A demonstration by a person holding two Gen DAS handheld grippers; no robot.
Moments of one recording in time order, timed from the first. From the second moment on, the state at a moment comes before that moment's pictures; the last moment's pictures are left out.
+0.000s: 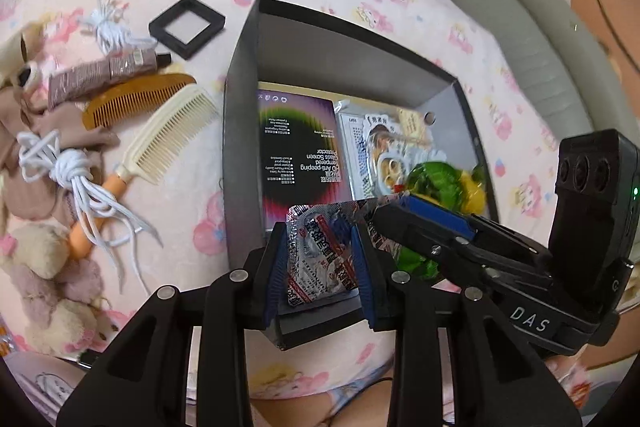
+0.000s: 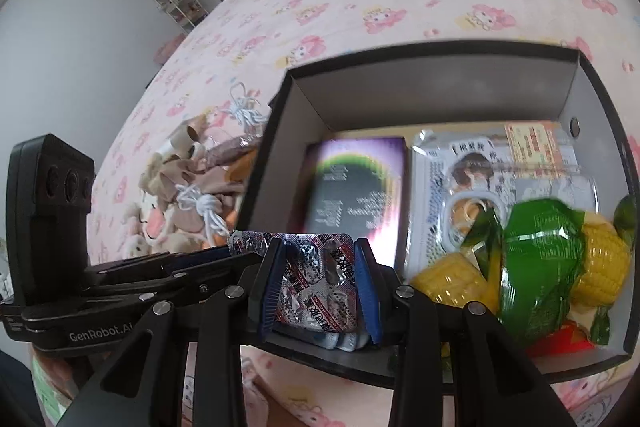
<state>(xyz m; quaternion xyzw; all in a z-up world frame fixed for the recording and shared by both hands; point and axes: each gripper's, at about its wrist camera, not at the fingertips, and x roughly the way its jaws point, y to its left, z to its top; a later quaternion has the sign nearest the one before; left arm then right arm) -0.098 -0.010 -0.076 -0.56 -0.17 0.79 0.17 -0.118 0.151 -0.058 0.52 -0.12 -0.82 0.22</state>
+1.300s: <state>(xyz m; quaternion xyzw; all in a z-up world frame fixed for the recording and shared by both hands) -0.119 0.039 -0.082 -0.58 -0.03 0.81 0.12 -0.102 0.156 -0.091 0.54 -0.11 -0.80 0.25</state>
